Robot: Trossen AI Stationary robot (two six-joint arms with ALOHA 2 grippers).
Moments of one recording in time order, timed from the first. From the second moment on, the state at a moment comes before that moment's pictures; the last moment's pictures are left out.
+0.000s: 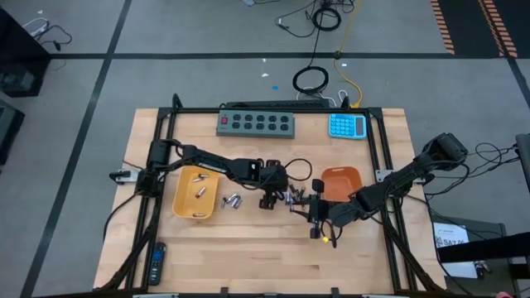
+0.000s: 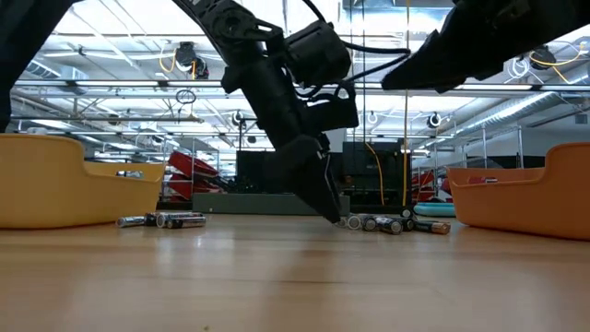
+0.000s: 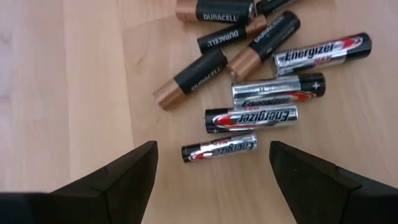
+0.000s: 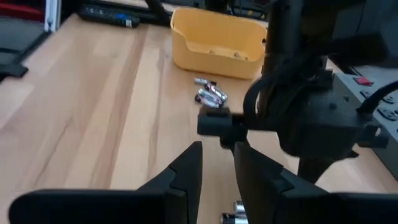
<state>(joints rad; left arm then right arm) 0.00 2.07 1.35 -0.28 -0.03 0.25 0.50 1.41 0.62 0.34 0.60 0.14</state>
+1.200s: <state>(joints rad) -0.01 2.07 1.35 -0.33 -0.06 0.09 0.47 1.42 0.84 0.16 0.61 0.29</state>
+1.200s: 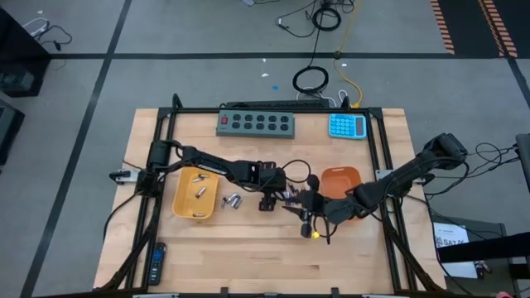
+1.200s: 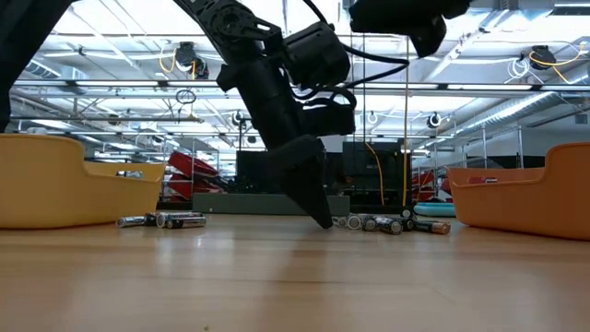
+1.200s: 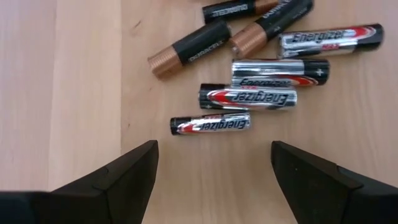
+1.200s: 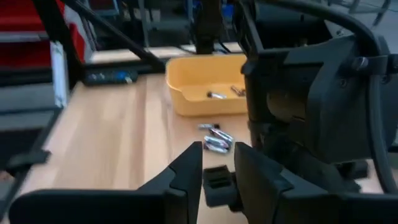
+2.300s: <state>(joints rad) -0.06 2.07 1.35 -0.30 -0.17 0.03 0.69 1.12 0.91 -0.18 0.92 0.28</state>
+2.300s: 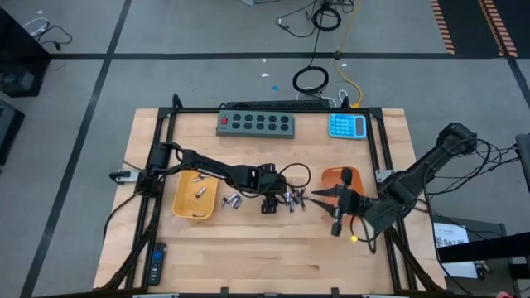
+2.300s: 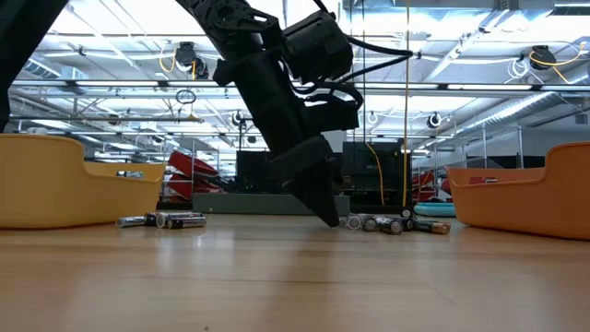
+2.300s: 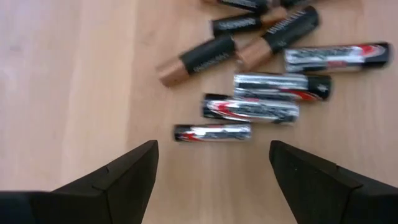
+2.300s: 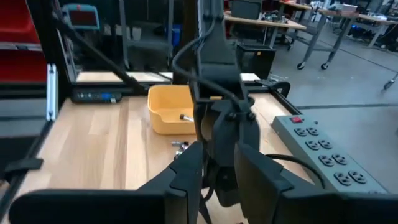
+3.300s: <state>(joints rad) -0.05 2.07 1.35 -0.35 -0.32 0.05 0.75 1.14 0.93 -0.42 1.12 0.41</state>
